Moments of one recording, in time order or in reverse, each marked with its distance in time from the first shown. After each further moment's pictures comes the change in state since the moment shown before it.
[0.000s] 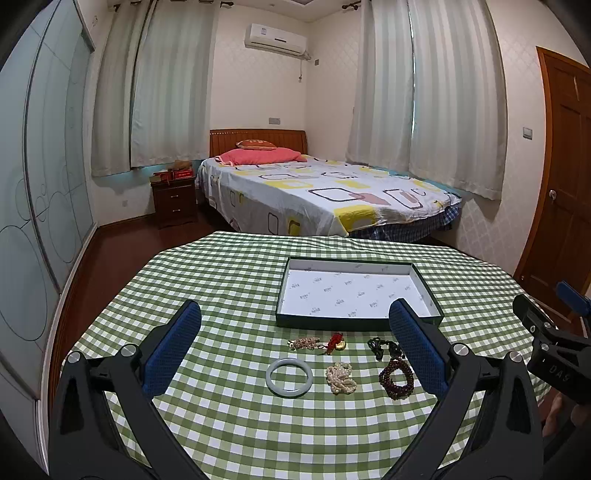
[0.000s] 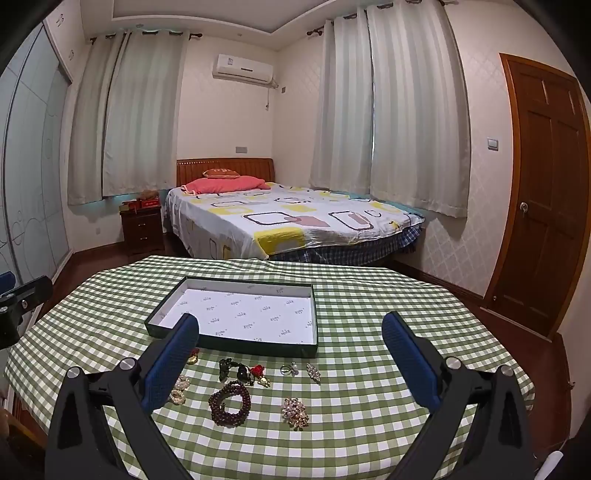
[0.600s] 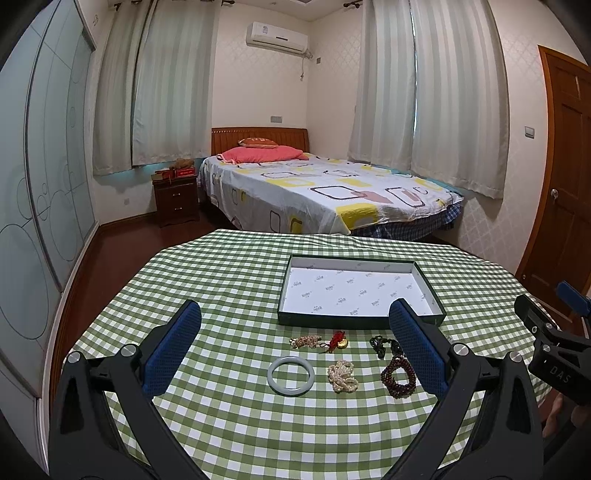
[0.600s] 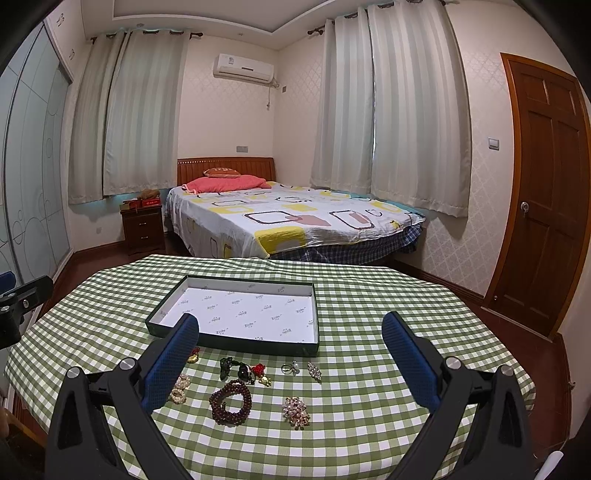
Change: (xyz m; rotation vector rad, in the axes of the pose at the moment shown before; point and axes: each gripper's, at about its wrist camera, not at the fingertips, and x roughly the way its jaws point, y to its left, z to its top) left arm 0.002 0.000 -0.002 -0.004 0.008 0.006; right arm -0.011 0.001 0.010 -0.001 0.004 0.006
